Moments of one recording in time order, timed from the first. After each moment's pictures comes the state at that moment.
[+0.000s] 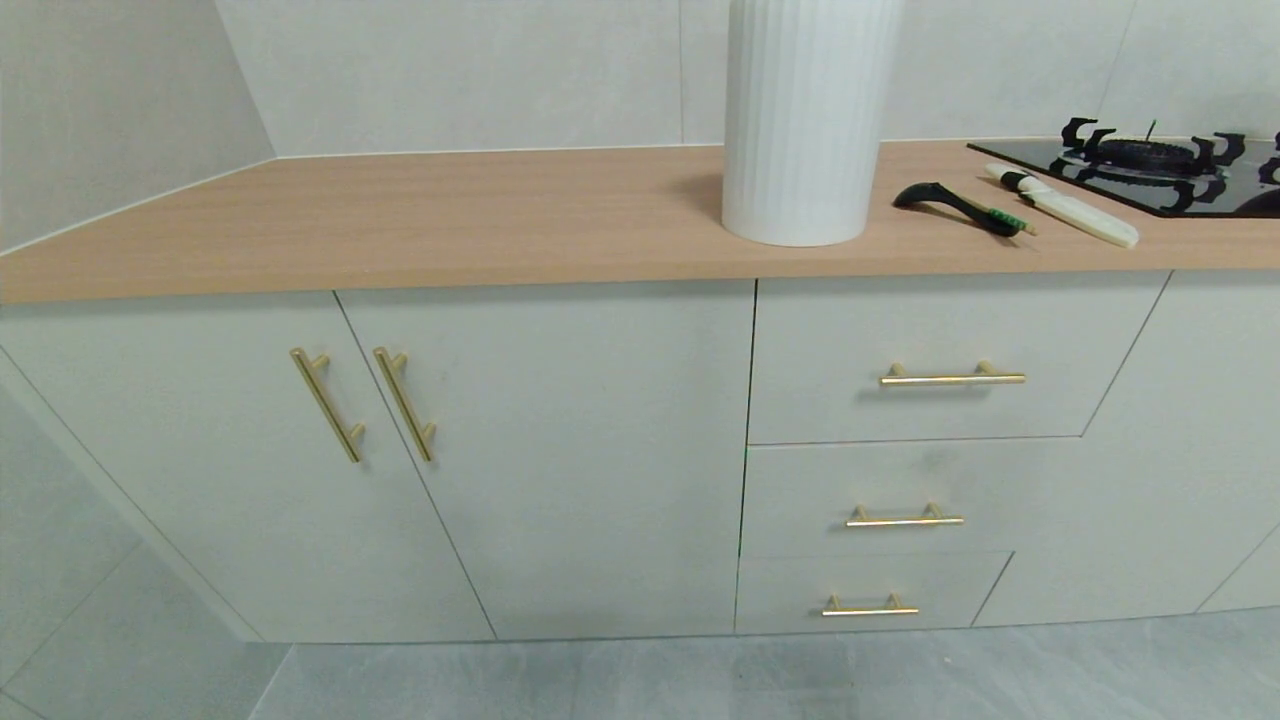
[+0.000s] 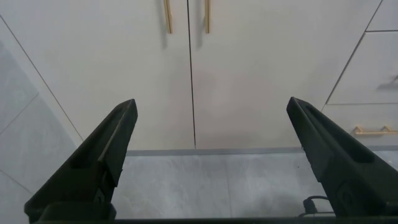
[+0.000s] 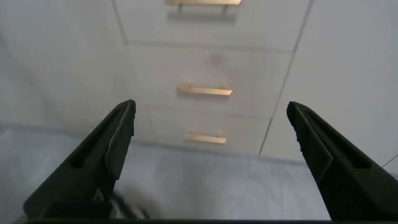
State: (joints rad) left arm 0.00 0.00 0.00 0.00 0.00 0.00; right arm 0.12 0.33 -0.21 -0.02 0.07 0.00
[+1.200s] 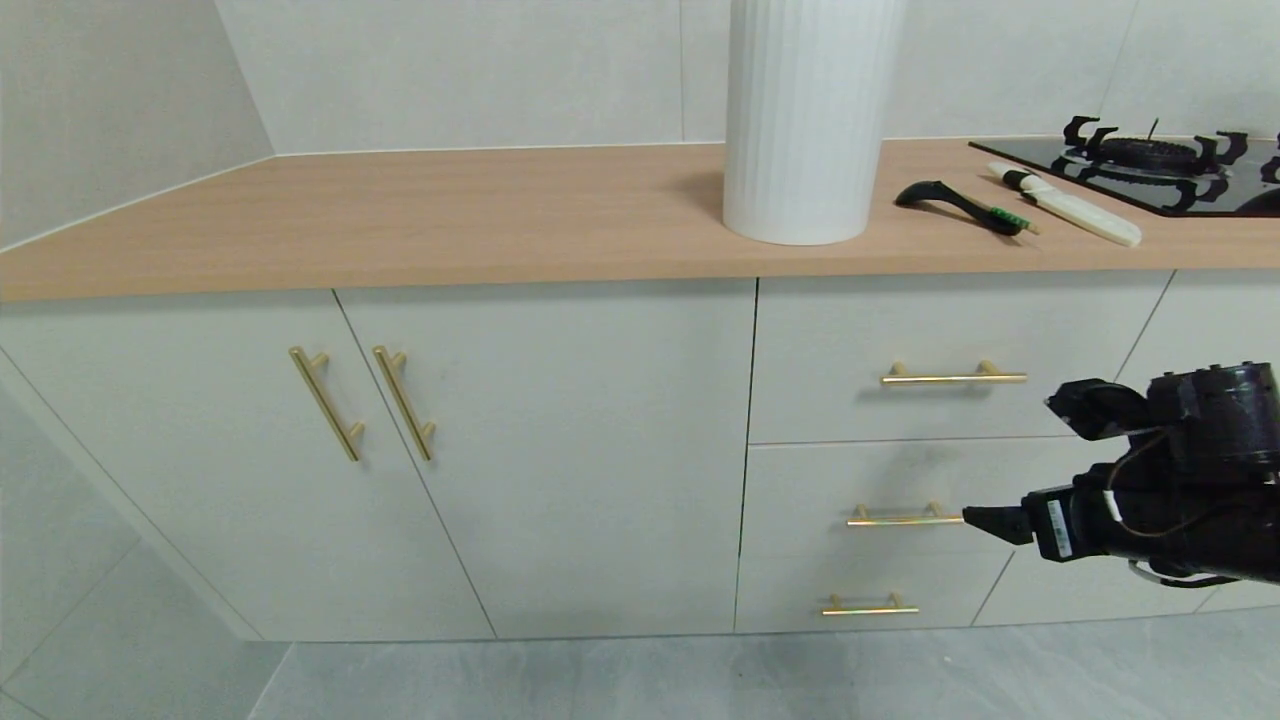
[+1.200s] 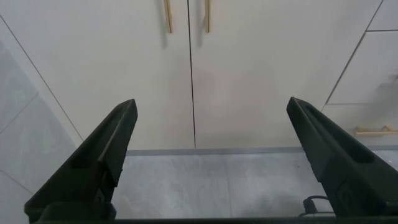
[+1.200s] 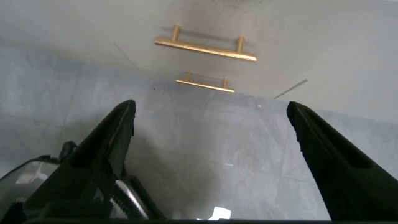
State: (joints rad) left arm 0.00 0.00 0.00 0.00 0.00 0.00; right arm 0.16 1.64 -0.65 -0.34 0.04 -0.05
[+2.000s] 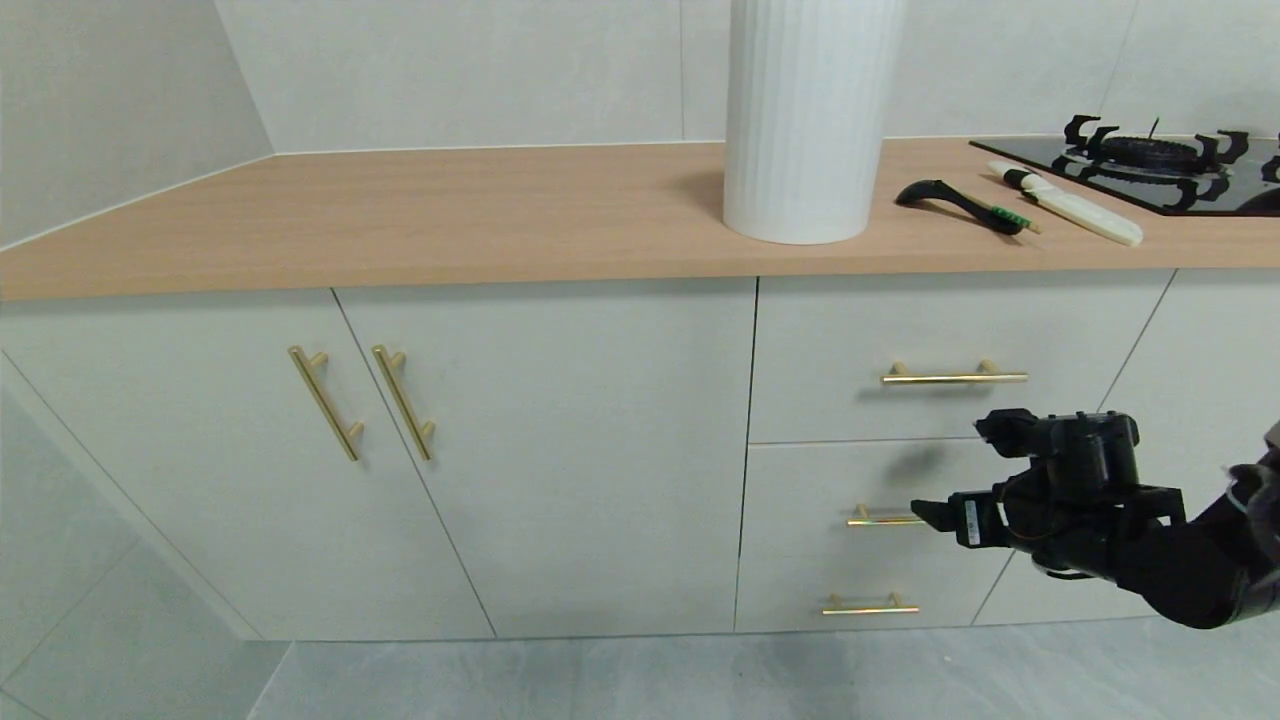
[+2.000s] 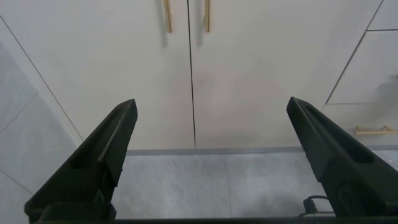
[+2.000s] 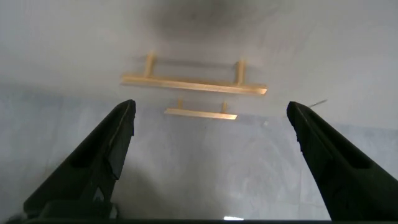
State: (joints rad) left arm 0.00 0.00 0.00 0.00 0.00 0.00; right arm 0.16 2.03 -0.65 -0.82 -0.05 0.04
